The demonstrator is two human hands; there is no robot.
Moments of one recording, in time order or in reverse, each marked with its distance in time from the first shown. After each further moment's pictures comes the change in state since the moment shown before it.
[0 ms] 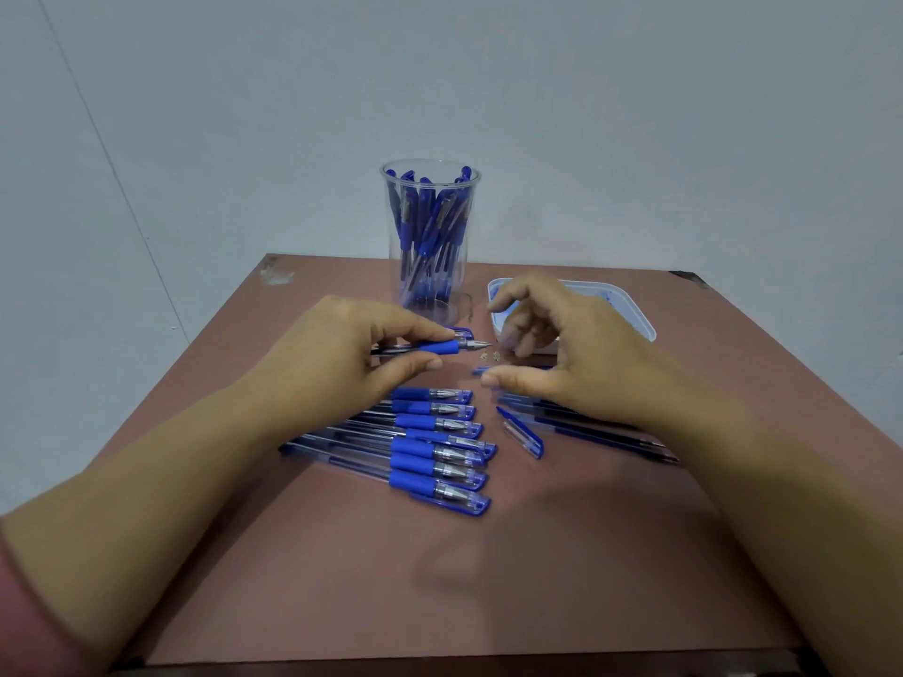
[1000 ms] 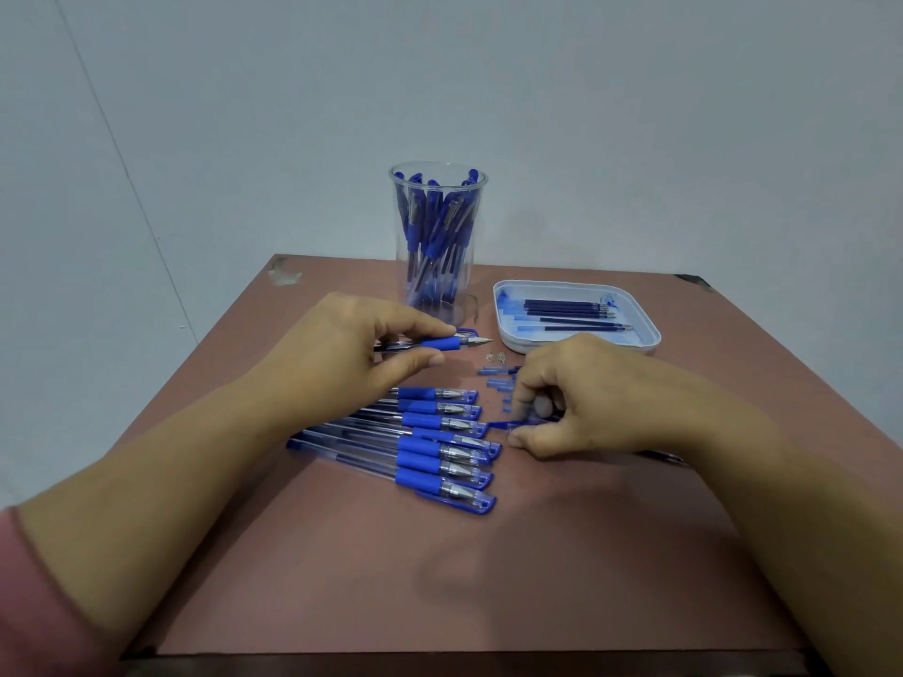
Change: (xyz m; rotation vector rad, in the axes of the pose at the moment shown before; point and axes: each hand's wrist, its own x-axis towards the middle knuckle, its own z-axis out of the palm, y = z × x) left_hand 0.000 -0.001 -0.002 -0.009 -0.006 -0.025; right_hand -0.011 -0.007 -0.005 -0.276 -0.347 0.128
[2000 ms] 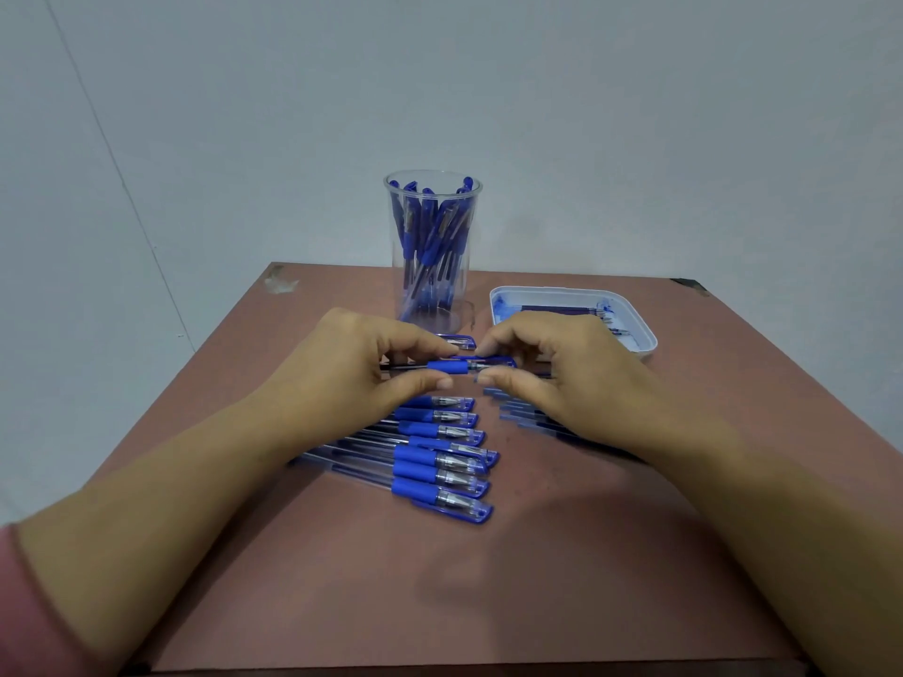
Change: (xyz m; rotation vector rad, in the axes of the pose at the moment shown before) left_hand -0.002 0.009 0.005 -0.095 -0.017 -0.043; right_hand 0.016 0.002 0.014 0.224 0.415 -0.196
